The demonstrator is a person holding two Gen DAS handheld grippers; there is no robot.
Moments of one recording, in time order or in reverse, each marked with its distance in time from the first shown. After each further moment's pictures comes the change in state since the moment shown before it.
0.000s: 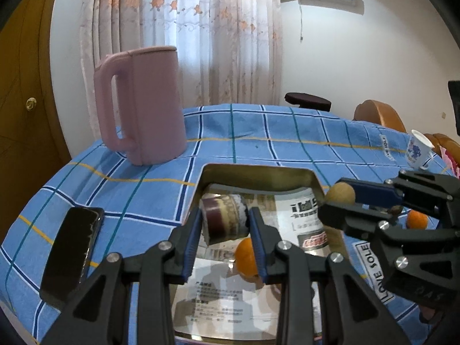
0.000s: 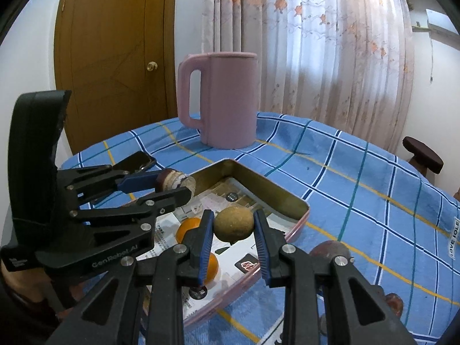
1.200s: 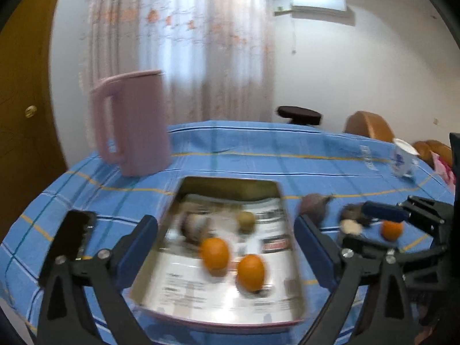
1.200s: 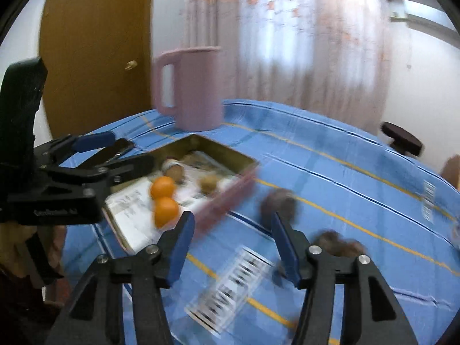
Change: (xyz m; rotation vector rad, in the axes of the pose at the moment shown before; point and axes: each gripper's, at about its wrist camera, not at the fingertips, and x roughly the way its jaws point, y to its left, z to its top) left arm -0.037 -0.037 -0.001 0.006 -0.078 -0.054; right arm -0.066 -0.039 -0.054 0.081 0.008 -0.129
